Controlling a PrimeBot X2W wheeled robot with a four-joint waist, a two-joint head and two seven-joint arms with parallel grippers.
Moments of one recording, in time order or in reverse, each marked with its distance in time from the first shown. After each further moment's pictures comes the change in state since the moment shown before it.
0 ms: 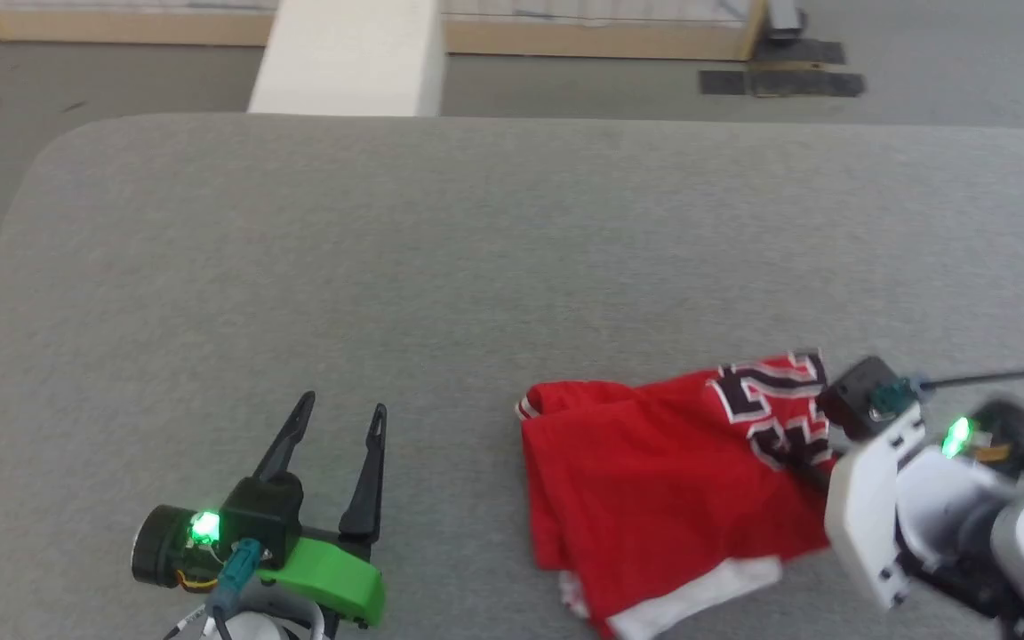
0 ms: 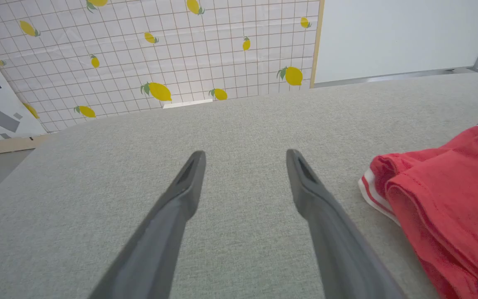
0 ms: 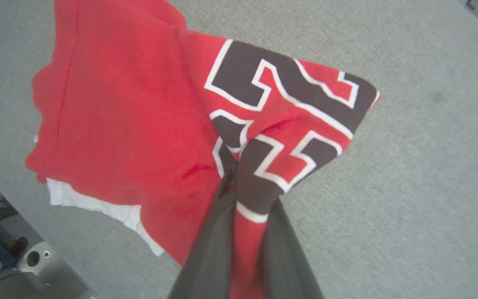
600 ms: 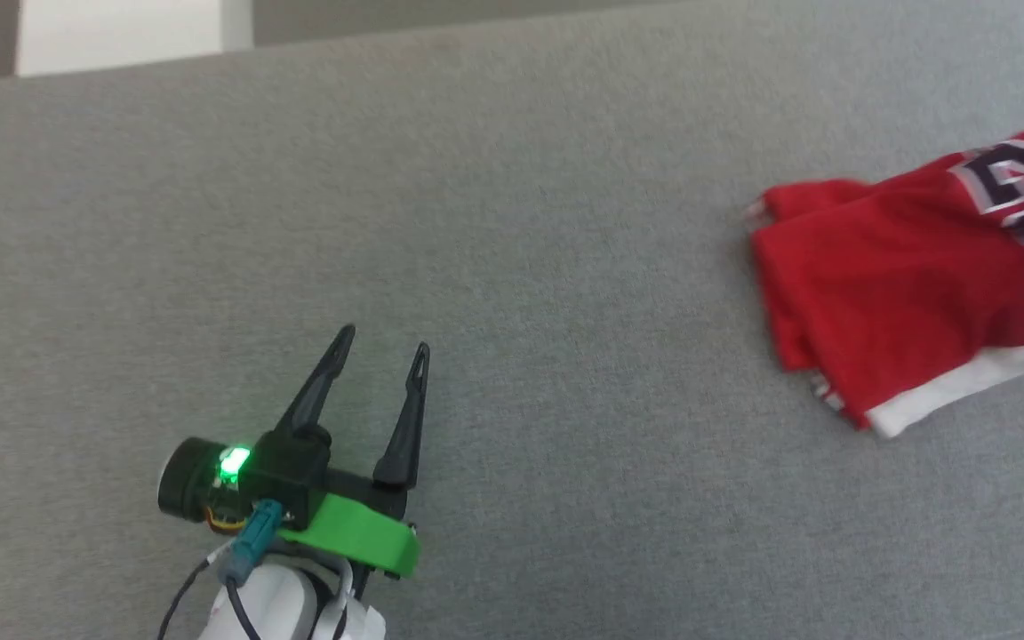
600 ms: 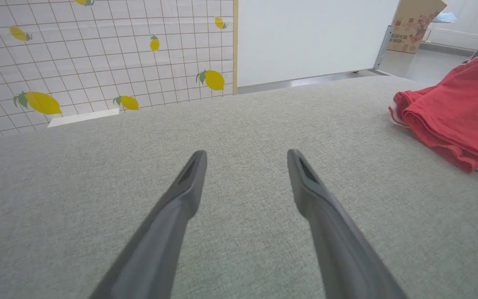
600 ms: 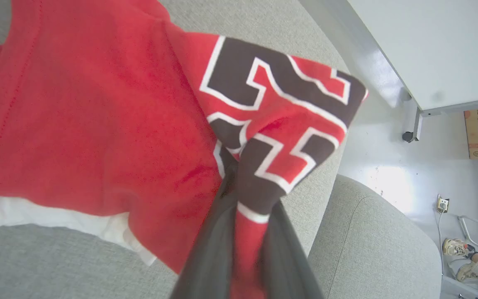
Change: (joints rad) left arm -0.079 -0.021 -0.038 -0.081 0.007 -0.026 0.001; right arm -0.450 -0.426 0.217 0.276 -0.003 0.000 -0.267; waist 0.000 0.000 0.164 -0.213
